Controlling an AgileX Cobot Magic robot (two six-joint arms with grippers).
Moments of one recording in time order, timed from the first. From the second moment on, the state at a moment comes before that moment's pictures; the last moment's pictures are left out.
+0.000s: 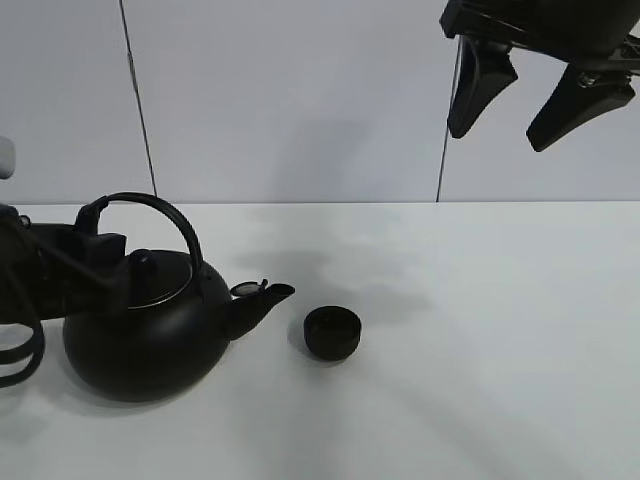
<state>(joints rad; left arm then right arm) -0.56 1.79 -0.29 -0.28 -1.14 0.14 0.26 1.60 -1.30 0.13 0.86 0.05</state>
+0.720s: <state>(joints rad) -0.60 1.36 -0.25 -0.29 -0.81 -0.03 0.26 1.60 -1.30 0.14 0.85 0.05</state>
